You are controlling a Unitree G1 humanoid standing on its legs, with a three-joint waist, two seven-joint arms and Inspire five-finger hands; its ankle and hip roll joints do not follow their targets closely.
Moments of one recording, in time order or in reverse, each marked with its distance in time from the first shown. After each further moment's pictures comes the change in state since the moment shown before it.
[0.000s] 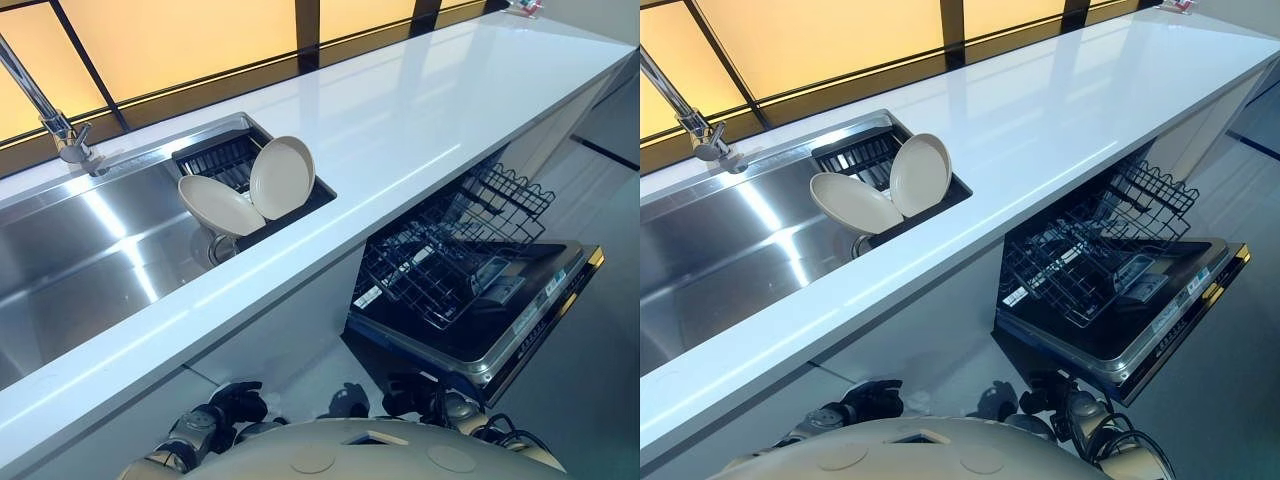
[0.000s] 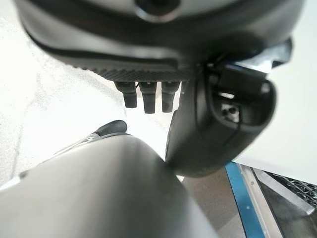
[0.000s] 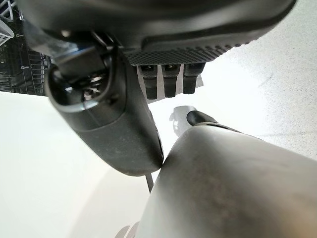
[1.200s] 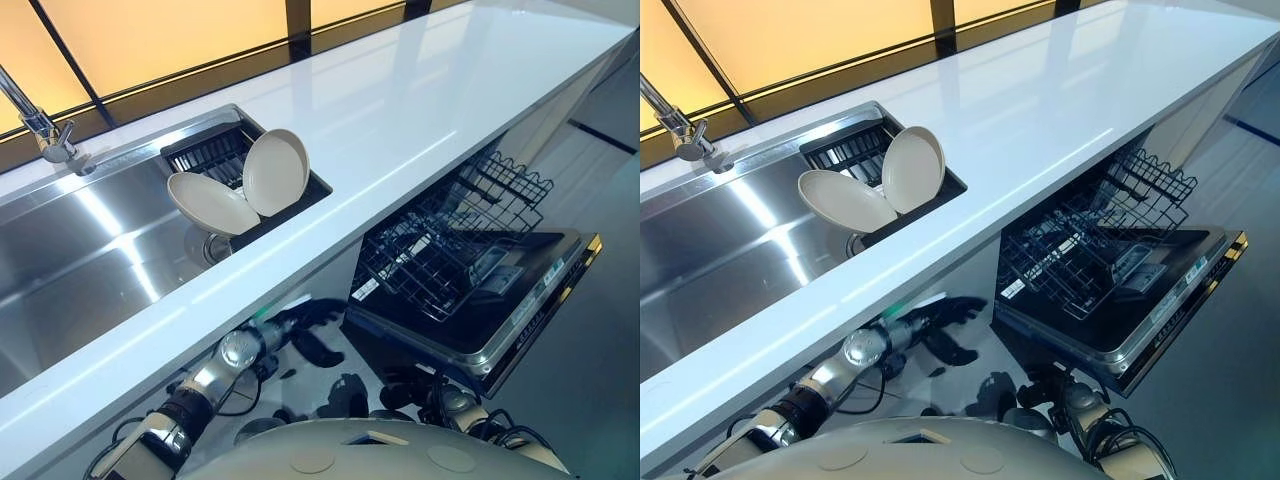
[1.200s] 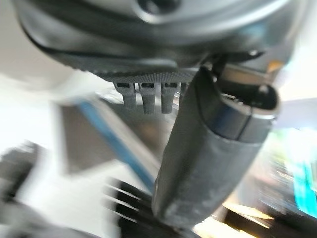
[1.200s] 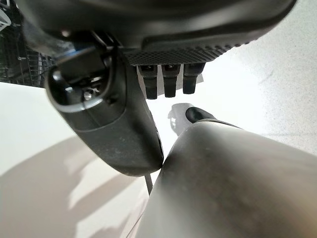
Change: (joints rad) left arm -0.084 0.134 -0.306 -0.966 -0.147 -0.001 -0.343; right arm -0.013 -0.016 0.040 -0.051 -0.006 0.025 0.014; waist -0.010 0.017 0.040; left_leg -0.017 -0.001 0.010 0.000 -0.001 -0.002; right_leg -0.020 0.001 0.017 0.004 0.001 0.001
